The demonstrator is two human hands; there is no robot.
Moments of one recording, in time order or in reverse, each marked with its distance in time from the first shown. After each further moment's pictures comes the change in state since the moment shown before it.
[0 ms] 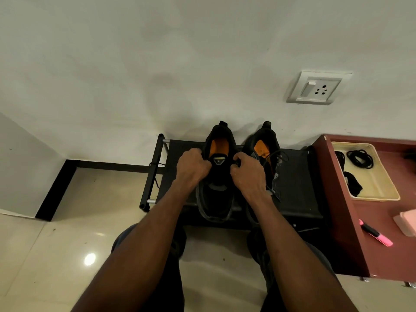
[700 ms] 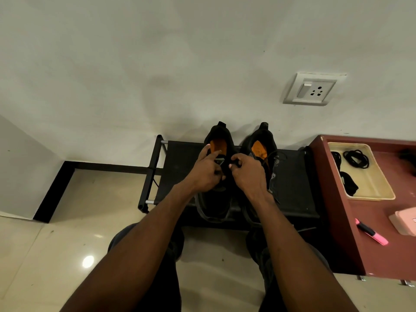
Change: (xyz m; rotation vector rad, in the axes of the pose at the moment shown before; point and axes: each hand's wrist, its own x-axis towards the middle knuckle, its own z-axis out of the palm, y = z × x) left_hand -0.002 0.000 0.021 0.183 -0.289 0.447; right_hand -0.001 0.005 -0.008 0.058 -0.007 -0.007
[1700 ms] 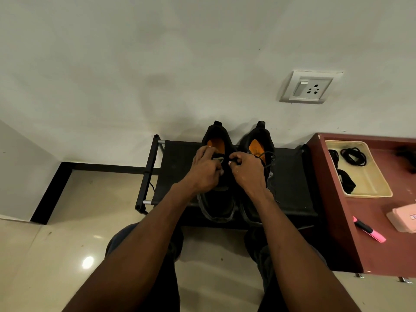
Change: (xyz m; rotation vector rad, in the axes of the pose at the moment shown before) left_hand -0.002 0.012 0.000 0.093 0.093 -0.019; right_hand 0.005 0.005 -0.005 0.062 0.008 -0.006
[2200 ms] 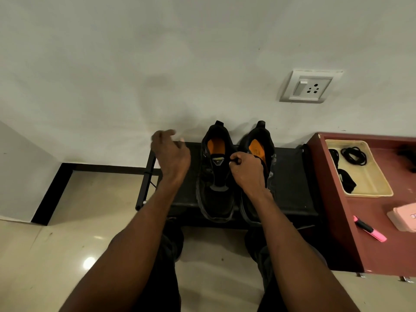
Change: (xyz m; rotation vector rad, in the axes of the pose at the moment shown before) left_hand -0.002 -0.029 -0.033 -0.480 0.768 -0.472; right_hand 0.001 0.001 0.002 -0.007 -0.003 0.035
